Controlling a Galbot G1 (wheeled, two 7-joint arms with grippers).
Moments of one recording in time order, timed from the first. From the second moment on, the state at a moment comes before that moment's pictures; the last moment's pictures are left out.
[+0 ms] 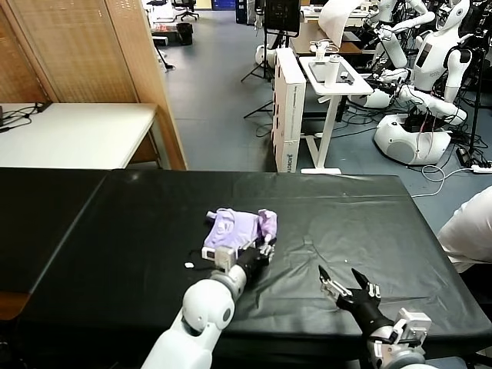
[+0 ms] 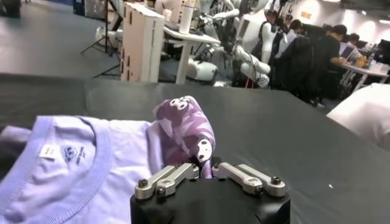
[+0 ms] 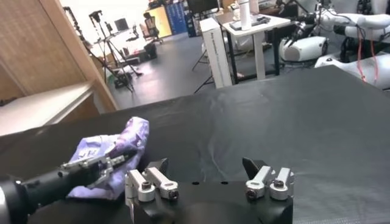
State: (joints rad) left arm 1.09 -1.47 -0.09 -1.84 -0.41 0.59 -0.10; right arm -1.71 1.26 0.58 2.44 0.64 -0.54 0.28
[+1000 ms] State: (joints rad) left arm 1.28 -1.23 -0.33 -1.99 -0.03 0.45 0.00; right arm -1.42 1.15 0.37 2.12 0.27 -0.30 0.04
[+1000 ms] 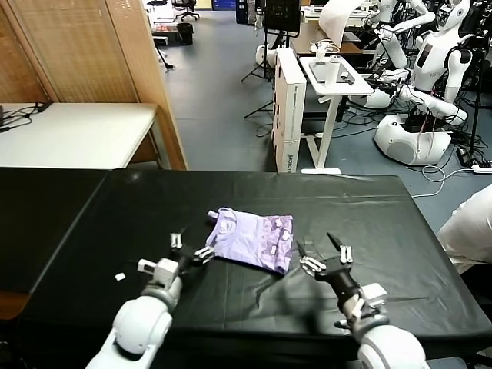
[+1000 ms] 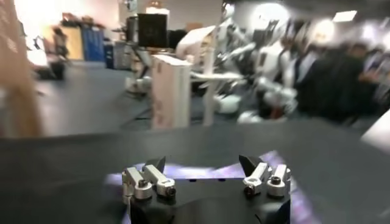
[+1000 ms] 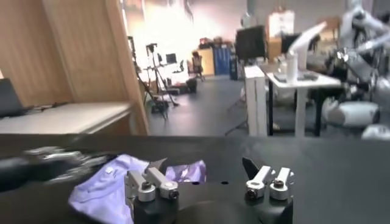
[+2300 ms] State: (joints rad) left arm 1.26 -1.25 -0.31 -1.94 -0.02 0.47 0.04; right arm -1.32 1.18 0.27 1.94 0.12 -0.42 0.10
